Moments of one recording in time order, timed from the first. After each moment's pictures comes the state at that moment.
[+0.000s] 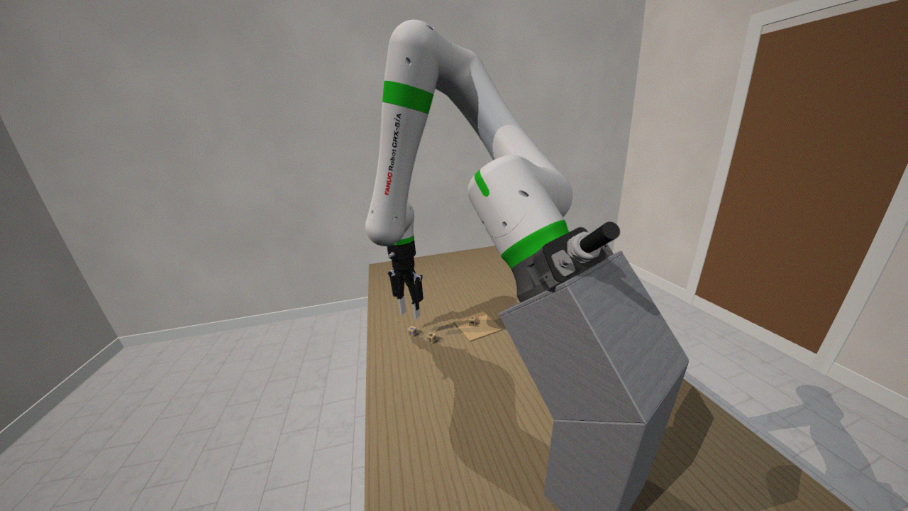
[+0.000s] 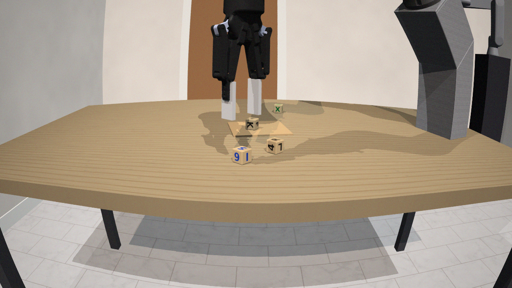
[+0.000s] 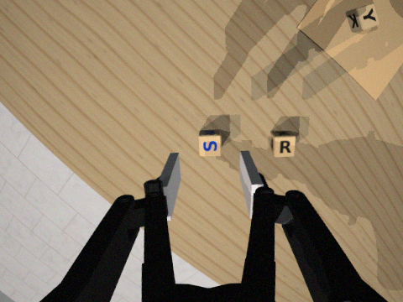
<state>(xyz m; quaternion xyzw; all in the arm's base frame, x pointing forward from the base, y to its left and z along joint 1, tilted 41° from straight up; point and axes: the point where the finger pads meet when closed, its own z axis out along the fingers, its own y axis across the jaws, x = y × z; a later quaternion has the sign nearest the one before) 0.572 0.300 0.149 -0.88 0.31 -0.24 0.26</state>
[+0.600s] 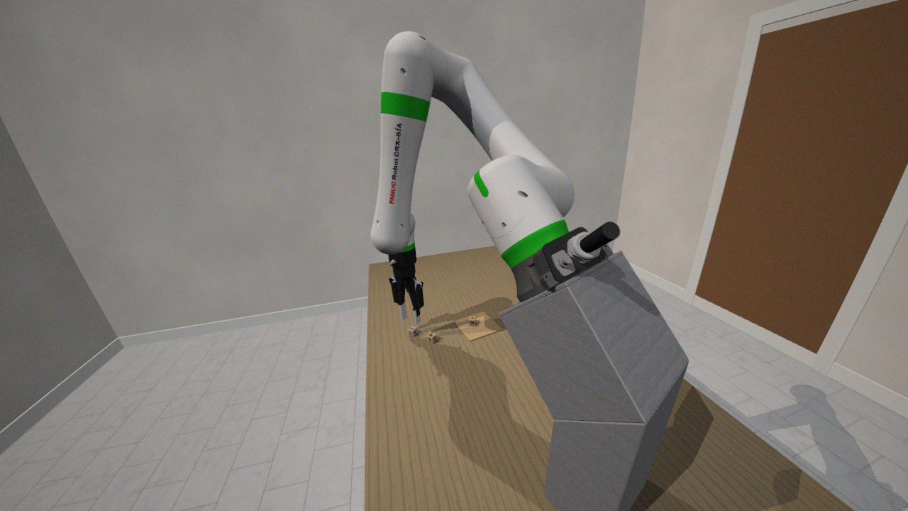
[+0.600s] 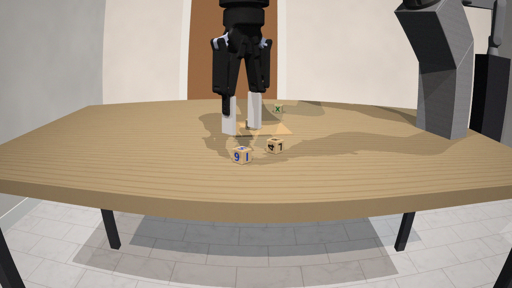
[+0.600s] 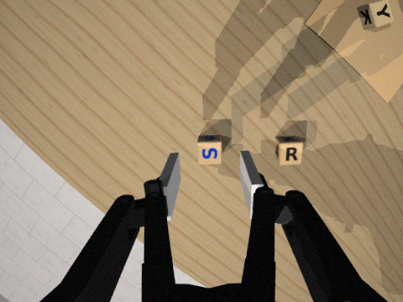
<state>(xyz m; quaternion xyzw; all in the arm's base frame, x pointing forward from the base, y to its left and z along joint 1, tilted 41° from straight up) 0.587 0.307 0.129 -0.88 0.31 -0.24 0.26</state>
